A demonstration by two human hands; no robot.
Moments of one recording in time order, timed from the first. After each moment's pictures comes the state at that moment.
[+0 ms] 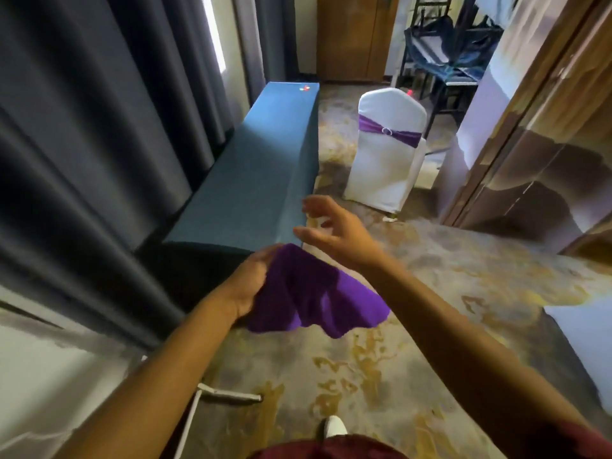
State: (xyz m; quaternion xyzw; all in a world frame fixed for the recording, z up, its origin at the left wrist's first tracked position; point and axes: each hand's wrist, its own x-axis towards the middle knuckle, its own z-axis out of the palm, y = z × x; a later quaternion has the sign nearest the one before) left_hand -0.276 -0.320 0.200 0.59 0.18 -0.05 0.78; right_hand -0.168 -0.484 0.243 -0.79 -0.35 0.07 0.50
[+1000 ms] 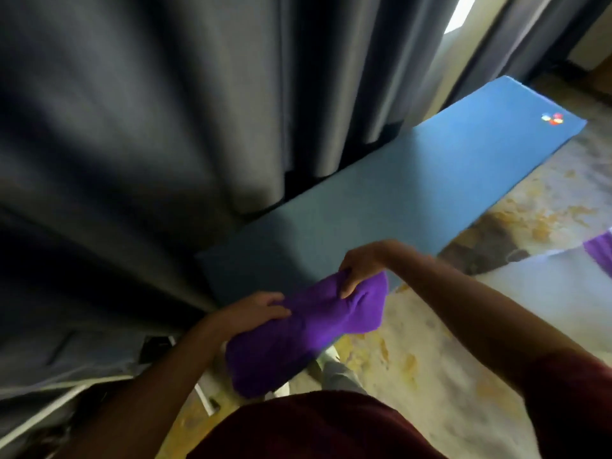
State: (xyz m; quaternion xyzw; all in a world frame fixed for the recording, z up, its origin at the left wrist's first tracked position) left_hand 0.005 -0.042 0.062 0.62 0.44 -0.09 0.65; right_hand 0.293 -0.048 0.113 -0.58 -0.64 0.43 -0.25
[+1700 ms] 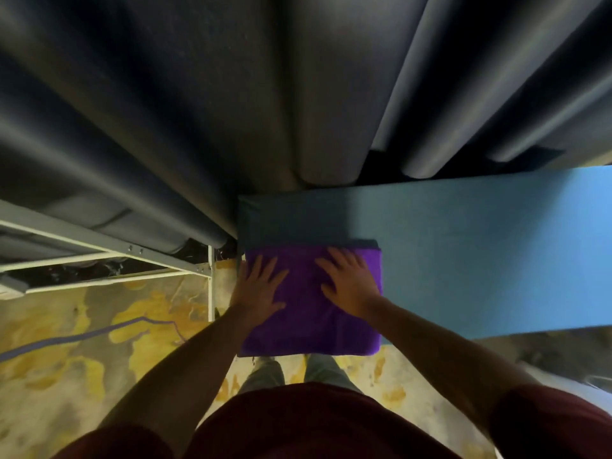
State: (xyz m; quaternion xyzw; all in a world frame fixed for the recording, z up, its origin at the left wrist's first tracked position) left_hand 0.038 -0.072 -0.032 0.72 0.60 -0.26 0.21; right_hand 0.283 -0.018 -0.028 -0.47 -0.86 0.20 -0.09
